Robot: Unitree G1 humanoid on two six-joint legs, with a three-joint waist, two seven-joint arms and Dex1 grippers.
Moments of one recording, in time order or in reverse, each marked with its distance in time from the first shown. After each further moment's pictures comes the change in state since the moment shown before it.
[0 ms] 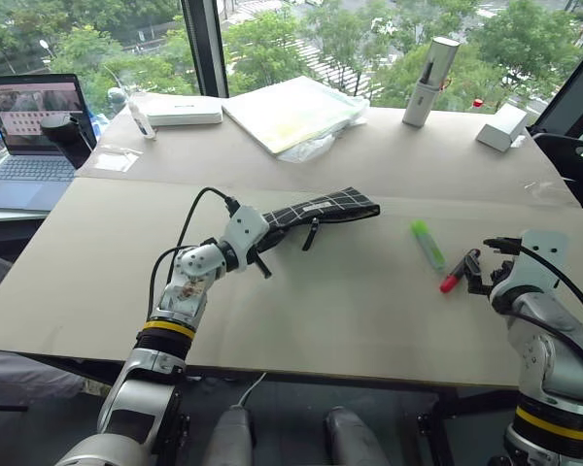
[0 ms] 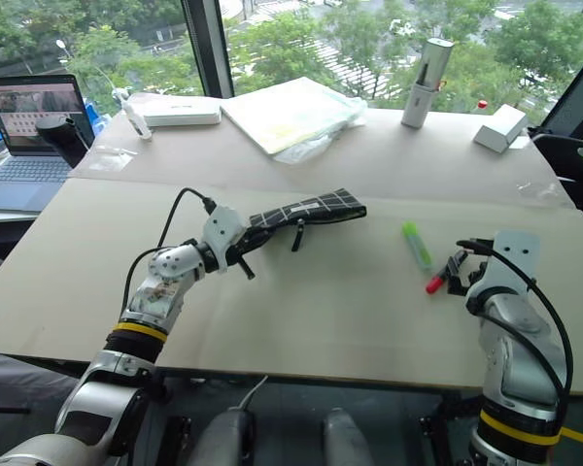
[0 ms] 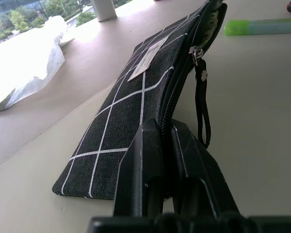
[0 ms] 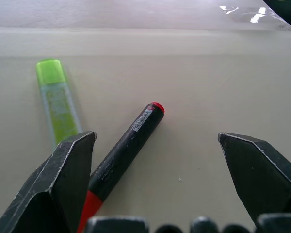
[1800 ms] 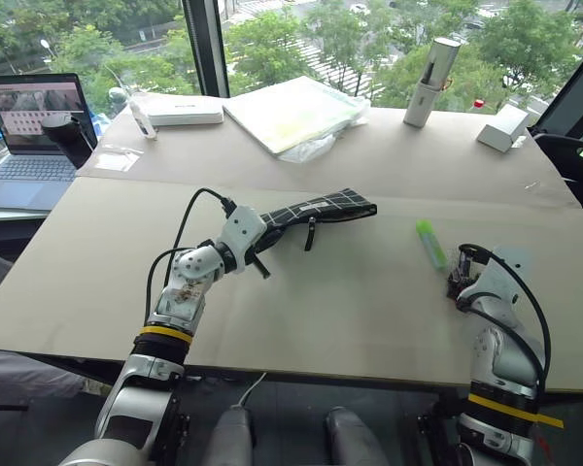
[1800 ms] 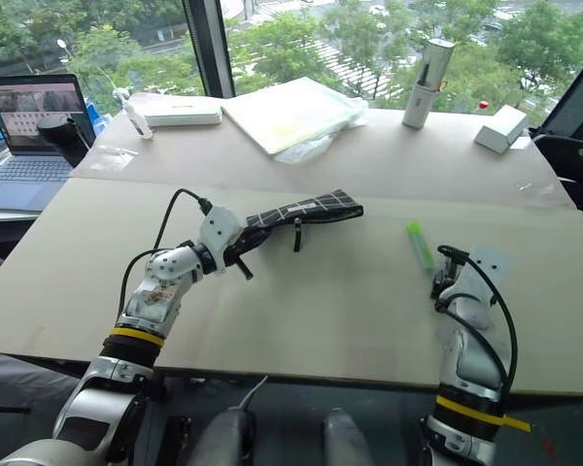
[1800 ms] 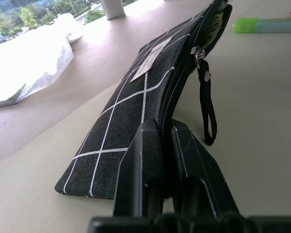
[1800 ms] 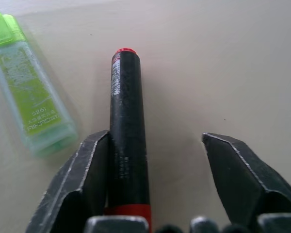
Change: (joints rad) left arm 0.035 0.013 0.008 -0.077 -0.002 0.047 0.029; right arm -0.033 0.170 0.003 0.182 -0.059 -0.135 -0.213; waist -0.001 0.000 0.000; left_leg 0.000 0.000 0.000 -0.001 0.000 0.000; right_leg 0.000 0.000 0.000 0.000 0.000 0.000
